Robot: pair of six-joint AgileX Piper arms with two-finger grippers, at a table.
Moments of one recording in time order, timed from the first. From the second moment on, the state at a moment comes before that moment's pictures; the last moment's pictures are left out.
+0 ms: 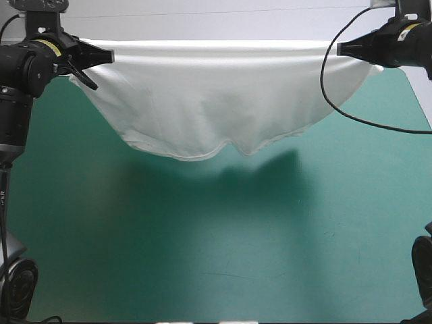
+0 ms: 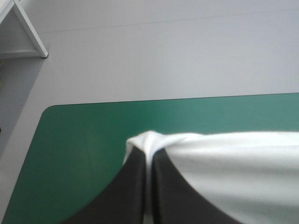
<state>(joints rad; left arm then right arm) -0.20 1.57 -2.10 0.27 1.09 -0.12 0.06 1.63 -2.25 0.00 1.25 0.00</state>
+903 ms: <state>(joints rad) -0.11 1.84 -2.32 0.17 0.82 0.00 0.06 1.82 -2.25 0.15 0.76 -0.10</state>
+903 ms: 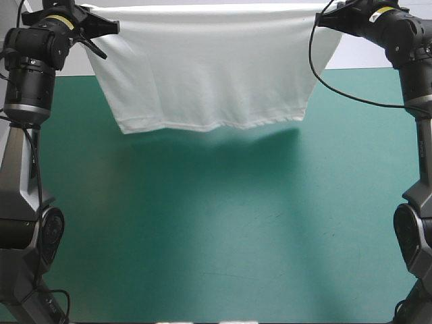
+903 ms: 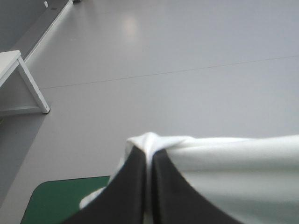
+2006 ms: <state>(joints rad) -0.14 1.50 -1.23 0.00 1.04 0.04 0.06 1.60 -1.29 0.16 1.13 -0.17</state>
